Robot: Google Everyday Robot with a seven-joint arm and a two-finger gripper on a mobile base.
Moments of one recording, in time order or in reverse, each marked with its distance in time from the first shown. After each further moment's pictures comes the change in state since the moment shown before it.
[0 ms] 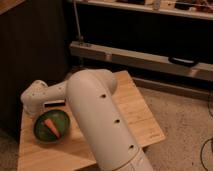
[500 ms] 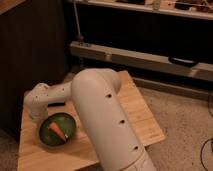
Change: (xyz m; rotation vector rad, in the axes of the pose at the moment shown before) arm 0.028 0.004 -0.010 0.012 0.060 0.011
